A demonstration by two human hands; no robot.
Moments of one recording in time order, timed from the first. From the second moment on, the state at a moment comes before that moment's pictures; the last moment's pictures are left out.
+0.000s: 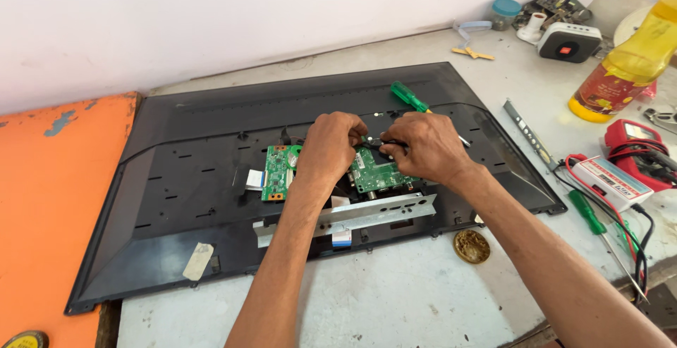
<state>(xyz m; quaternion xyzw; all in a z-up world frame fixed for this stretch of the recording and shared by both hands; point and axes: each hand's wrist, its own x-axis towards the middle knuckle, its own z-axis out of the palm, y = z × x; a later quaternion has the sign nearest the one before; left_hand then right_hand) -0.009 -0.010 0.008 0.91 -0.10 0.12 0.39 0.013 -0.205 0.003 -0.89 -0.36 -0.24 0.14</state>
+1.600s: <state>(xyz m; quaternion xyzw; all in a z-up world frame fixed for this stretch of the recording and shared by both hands) -0.171 -0.074 -0.029 0.85 -0.43 0.04 0.32 -0.193 -0.314 -0.083 -0.86 -0.39 -0.25 0.20</state>
